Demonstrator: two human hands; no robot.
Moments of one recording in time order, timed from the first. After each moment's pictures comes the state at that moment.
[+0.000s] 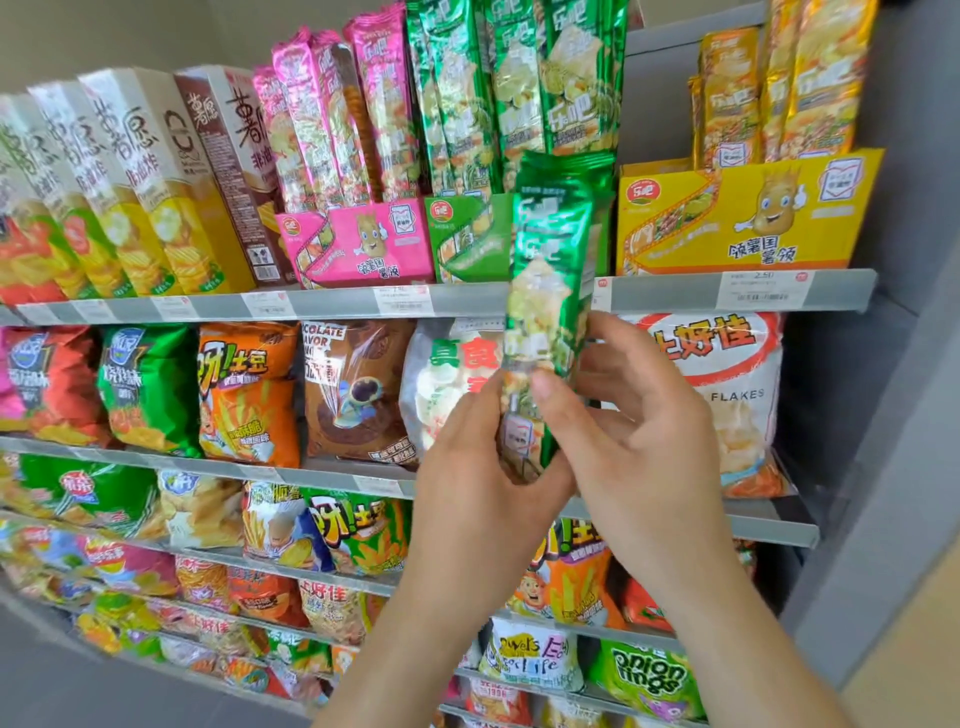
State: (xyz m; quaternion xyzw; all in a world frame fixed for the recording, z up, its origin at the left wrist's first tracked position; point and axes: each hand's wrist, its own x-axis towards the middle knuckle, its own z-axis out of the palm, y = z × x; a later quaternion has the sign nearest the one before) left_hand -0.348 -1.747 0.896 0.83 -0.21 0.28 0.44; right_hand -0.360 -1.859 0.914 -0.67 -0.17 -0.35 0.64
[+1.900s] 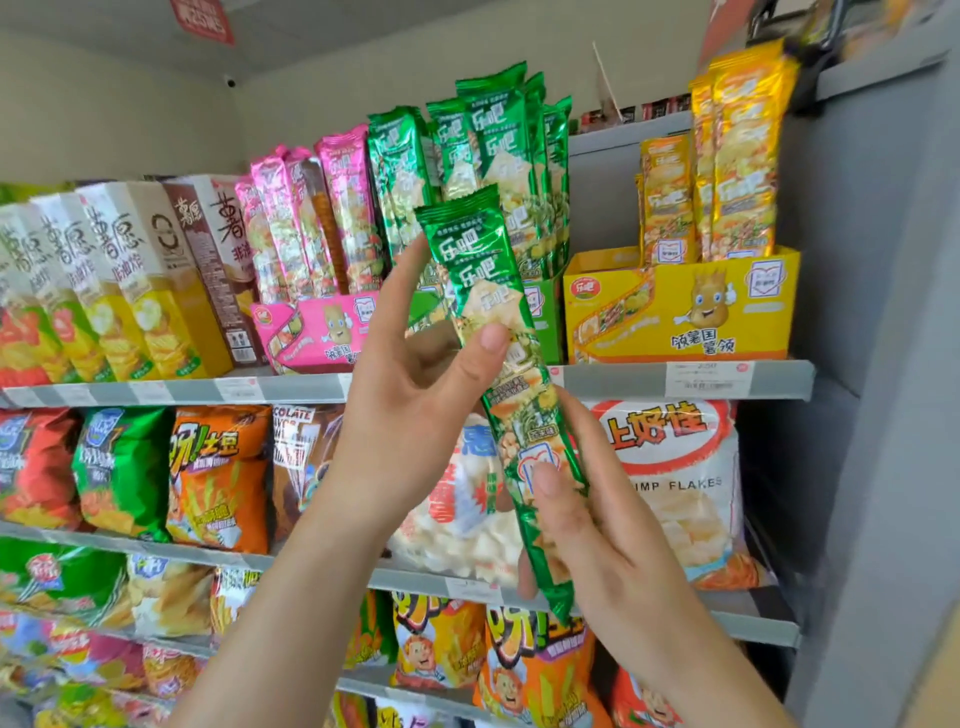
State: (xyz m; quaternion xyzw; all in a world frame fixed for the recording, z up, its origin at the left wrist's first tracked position) left_hand -0.303 -1.760 0.990 0.69 -0.30 0.20 0.63; right_hand -0.355 -1.898 0.909 -0.69 -0.24 -0.17 0.66
